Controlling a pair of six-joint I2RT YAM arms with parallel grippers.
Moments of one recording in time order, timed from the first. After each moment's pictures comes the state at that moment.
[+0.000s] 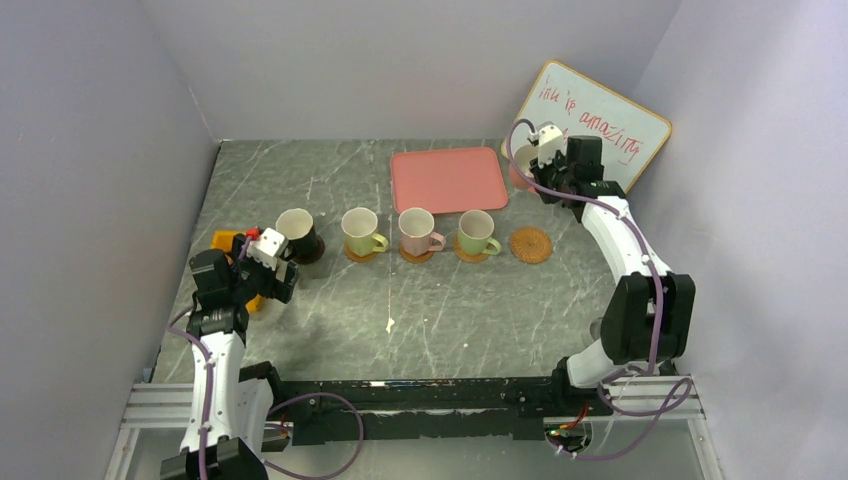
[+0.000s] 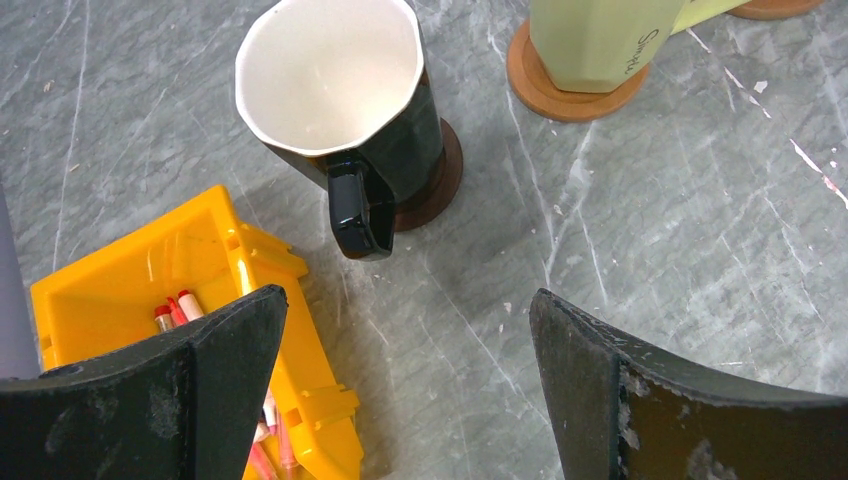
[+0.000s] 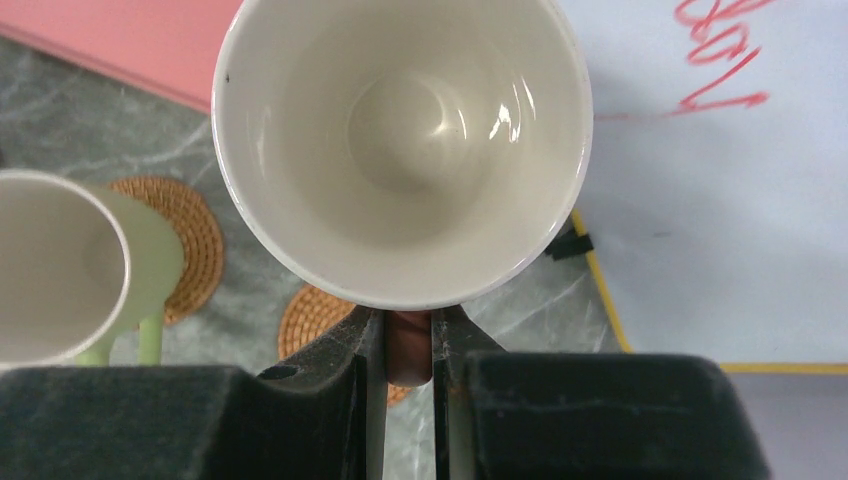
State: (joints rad) left arm 0.29 0.71 0.44 -0.25 0.60 0.52; right arm 0.02 1.52 1.25 -0.35 -0.19 -0.41
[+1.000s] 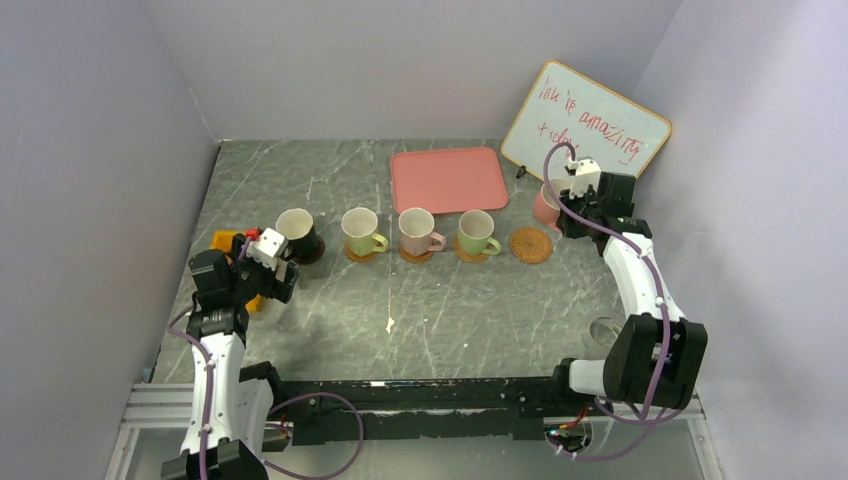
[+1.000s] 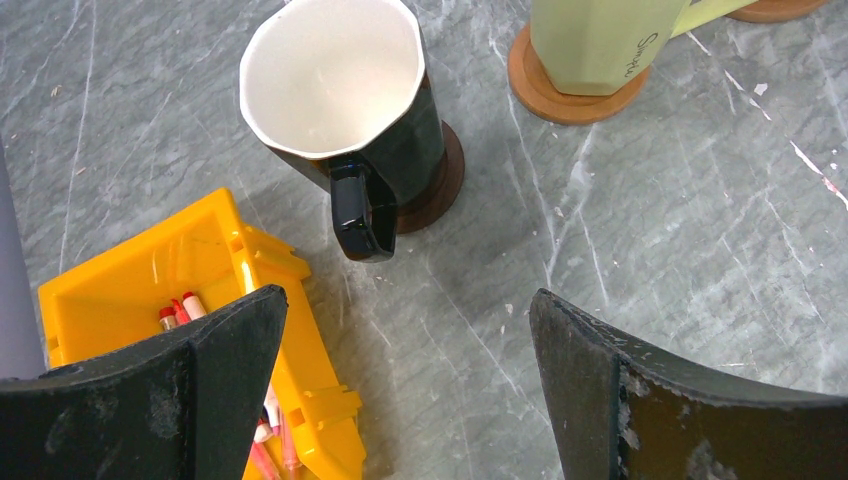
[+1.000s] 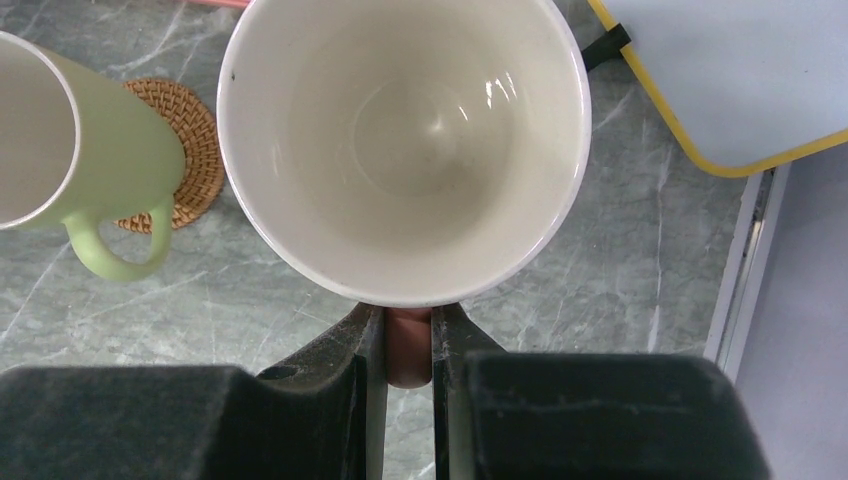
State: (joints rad) left arm 0.29 0.70 0.44 -0.25 0.60 0.52; right arm -0.16 1.30 0.98 -0.42 -0.27 -0.28
